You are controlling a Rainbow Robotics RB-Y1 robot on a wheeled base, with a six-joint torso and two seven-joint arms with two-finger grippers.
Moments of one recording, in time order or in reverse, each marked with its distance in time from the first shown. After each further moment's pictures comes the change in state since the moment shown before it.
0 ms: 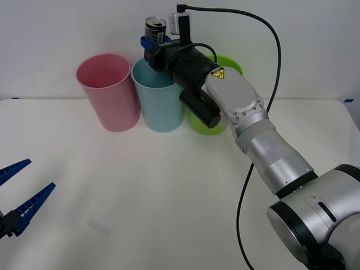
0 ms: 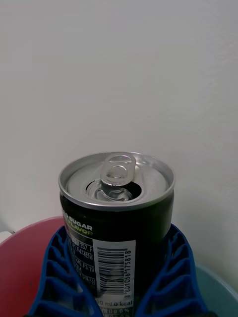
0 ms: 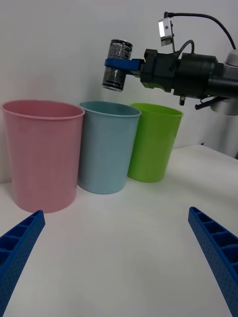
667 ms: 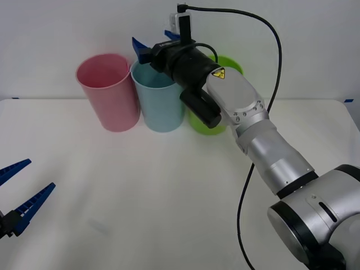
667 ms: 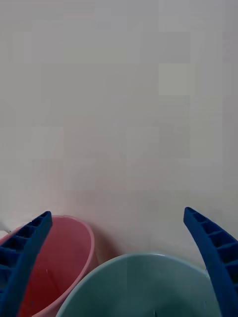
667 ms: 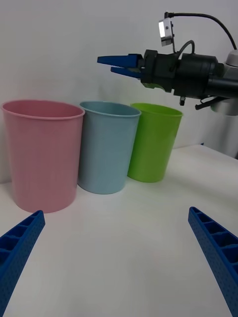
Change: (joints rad) right arm 0.002 -0.004 0.000 -0.002 -0.001 0.002 0.012; left arm 0.000 0.000 0.000 0.000 0.000 0.000 0.000
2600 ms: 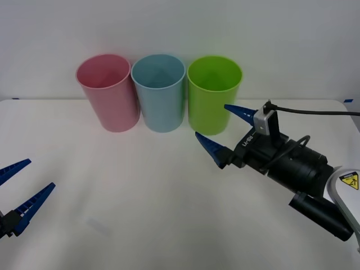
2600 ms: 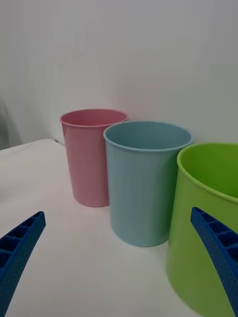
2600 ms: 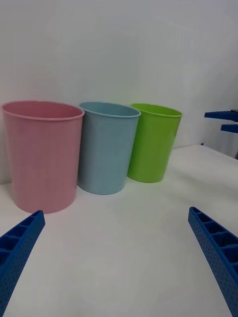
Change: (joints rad) right arm 0.911 -0.407 -0.073 -0.955 -0.034 -0.378 0.082; left arm 0.000 0.000 0.000 0.000 0.000 0.000 0.000
